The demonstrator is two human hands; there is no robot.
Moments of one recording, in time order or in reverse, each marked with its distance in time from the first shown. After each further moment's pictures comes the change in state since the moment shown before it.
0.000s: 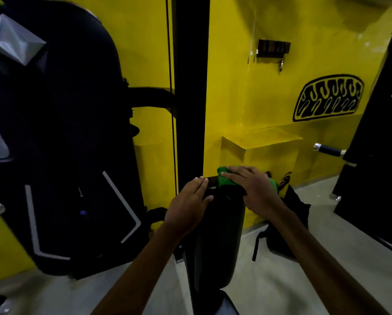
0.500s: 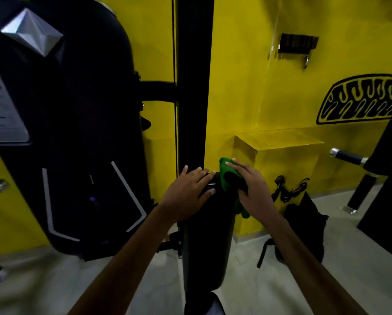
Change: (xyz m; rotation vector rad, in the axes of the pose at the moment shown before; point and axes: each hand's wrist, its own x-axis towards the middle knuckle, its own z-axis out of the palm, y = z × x) left_hand 0.035 0.016 0.013 0.221 -0.166 0.053; right_hand -0.001 0.043 0.028 0.460 0.202 0.072
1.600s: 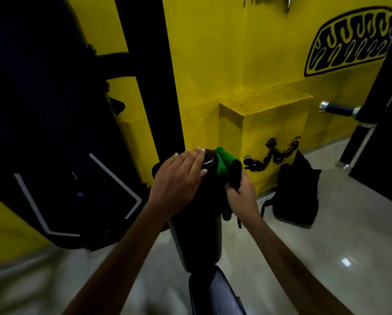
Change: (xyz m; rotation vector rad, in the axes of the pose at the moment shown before) left_hand 0.023 0.022 0.029 0.282 0.293 0.154; right_hand -0.043 0.024 0.042 0.602 0.216 0.507
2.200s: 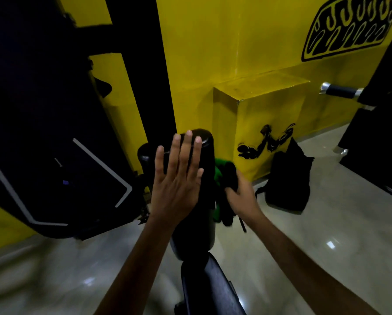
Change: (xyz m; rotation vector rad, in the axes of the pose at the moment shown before) left_hand -0.033 0.041 0.034 0.257 0.199 -0.181; right_hand -0.020 0.038 -0.011 -0.061 -0.113 0.060
